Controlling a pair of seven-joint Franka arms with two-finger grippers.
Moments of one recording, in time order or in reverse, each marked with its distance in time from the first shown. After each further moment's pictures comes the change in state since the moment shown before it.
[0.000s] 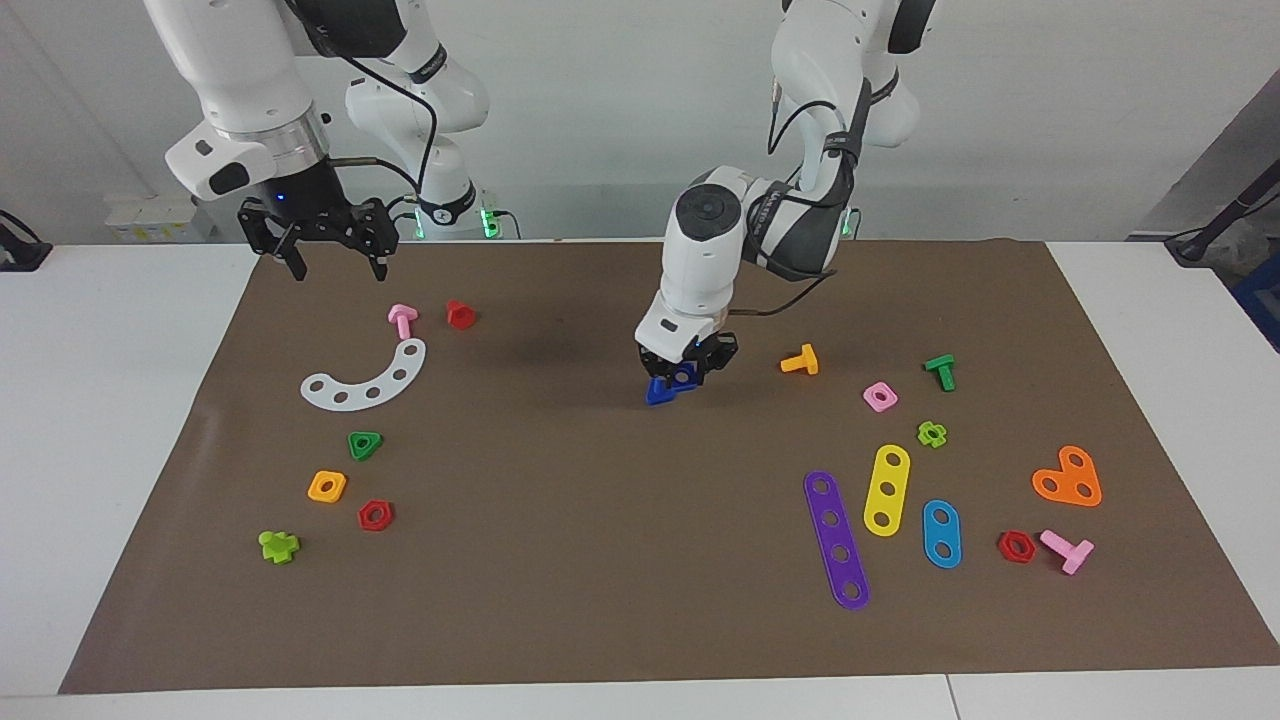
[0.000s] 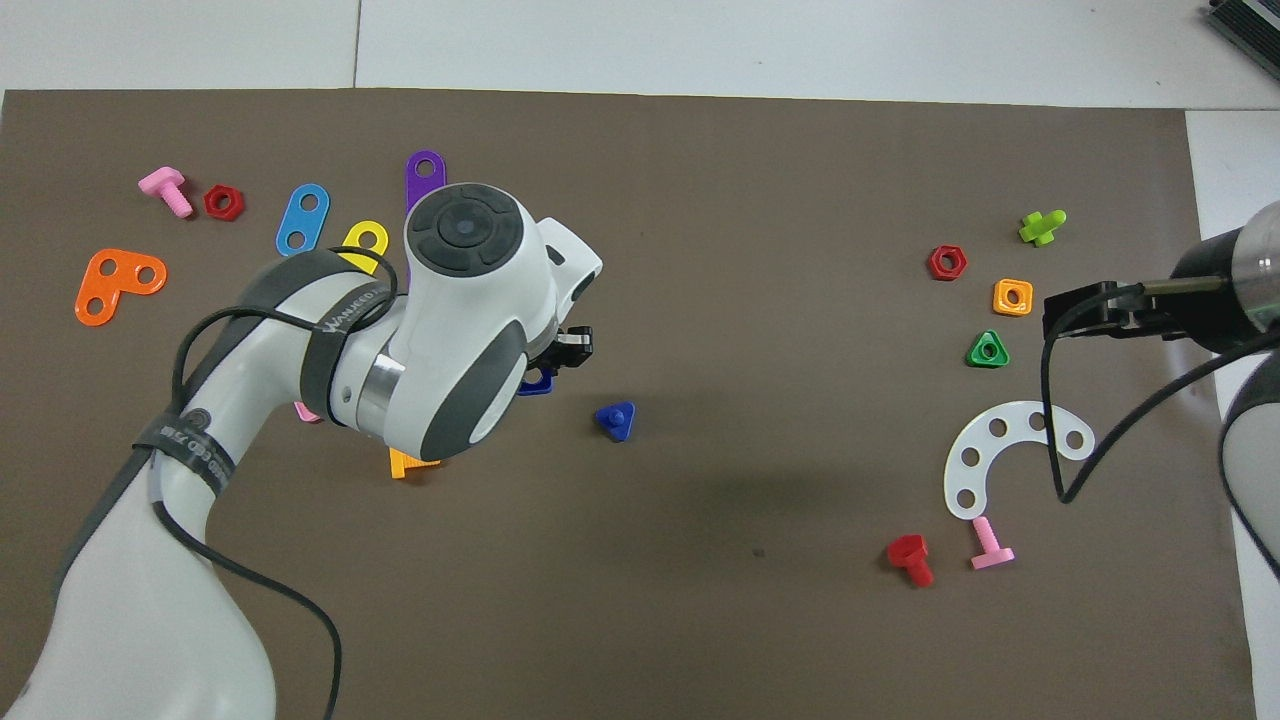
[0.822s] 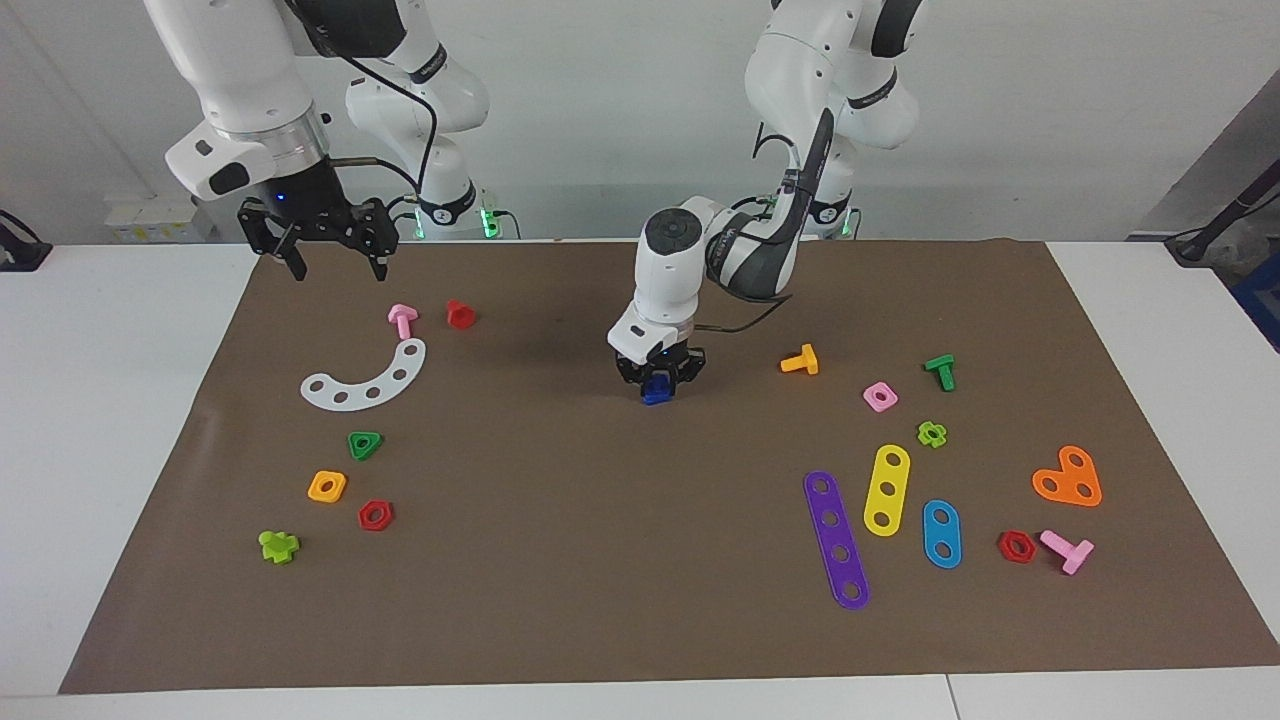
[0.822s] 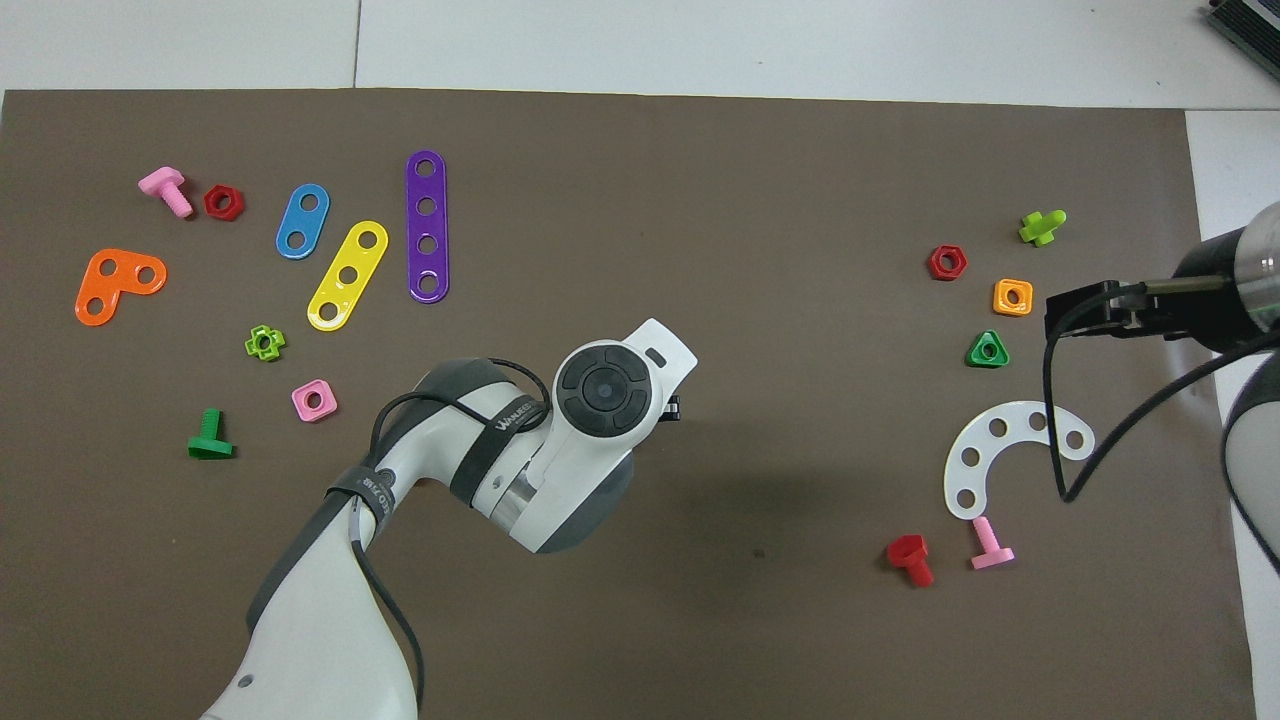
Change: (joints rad) left arm -0.182 0.052 -0.018 -0.197 0.054 0.379 -0.199; right arm -0.002 0.001 -0.003 0.002 0.000 0.000 0.000
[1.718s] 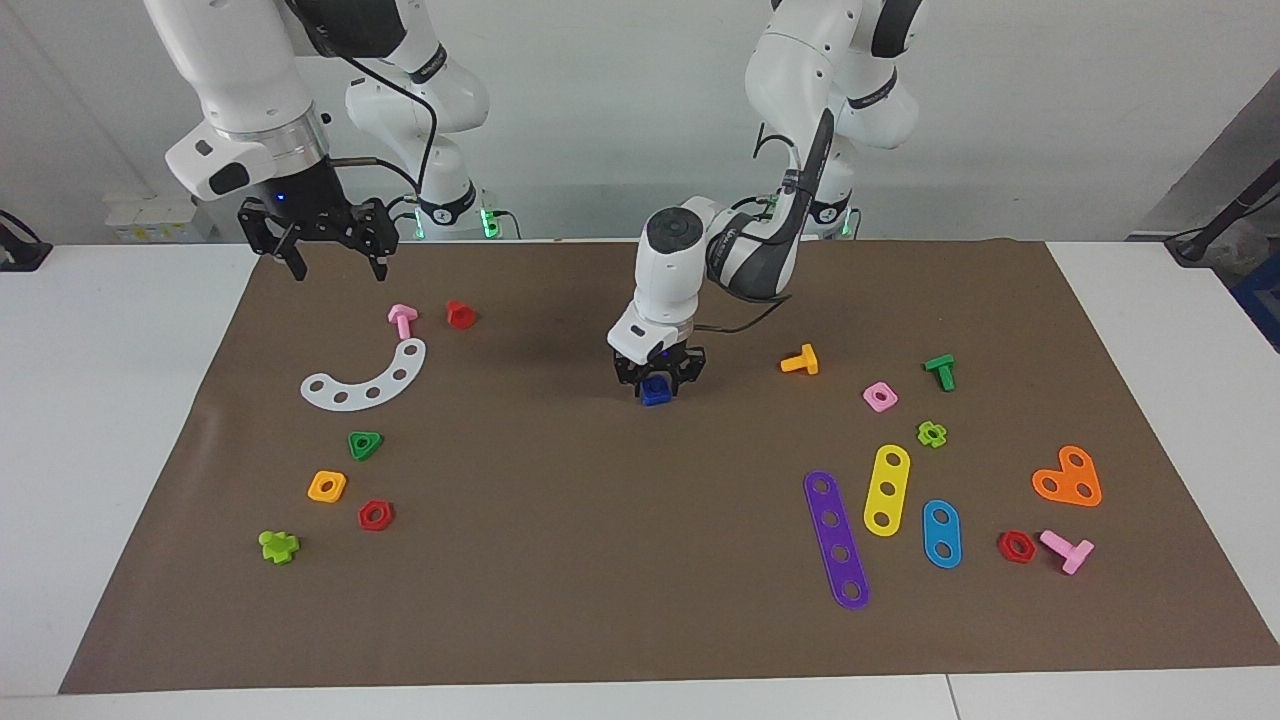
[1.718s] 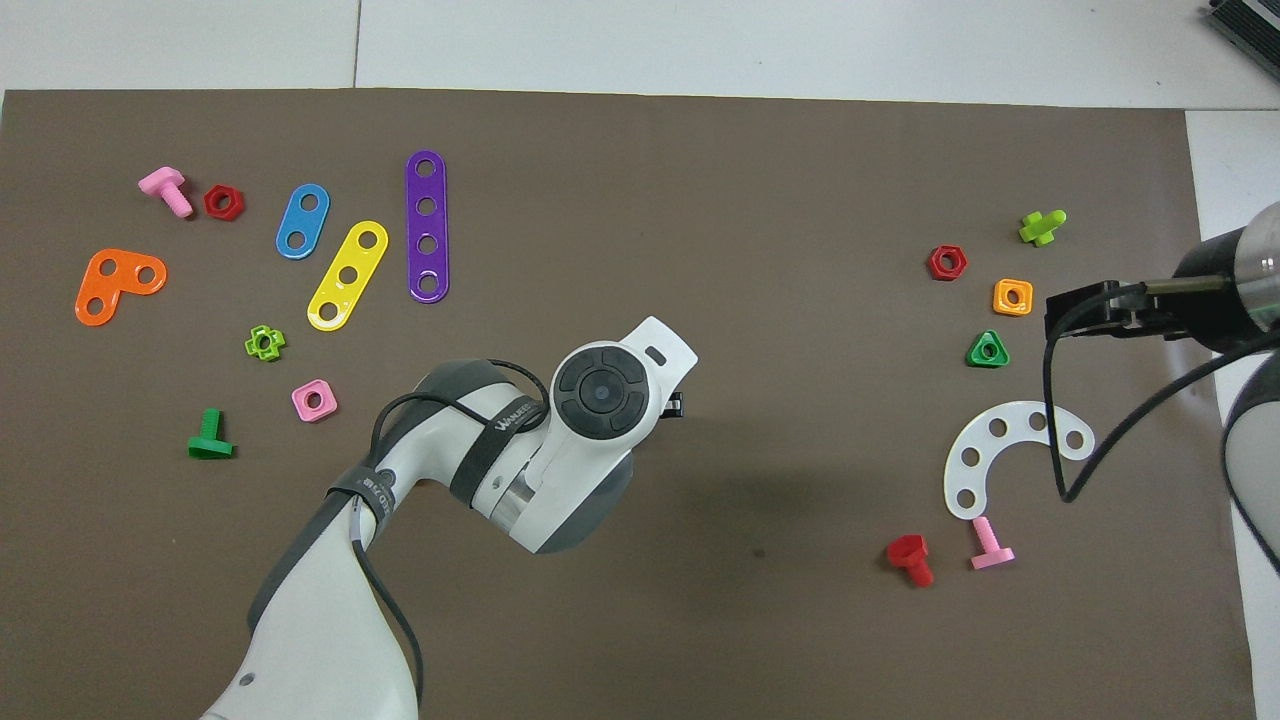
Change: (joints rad) left arm 0.002 0.001 -0.004 -0.017 -0.003 0.054 -0.005; right arm 0.000 0.000 0.000 0.000 0.000 0.000 0.000
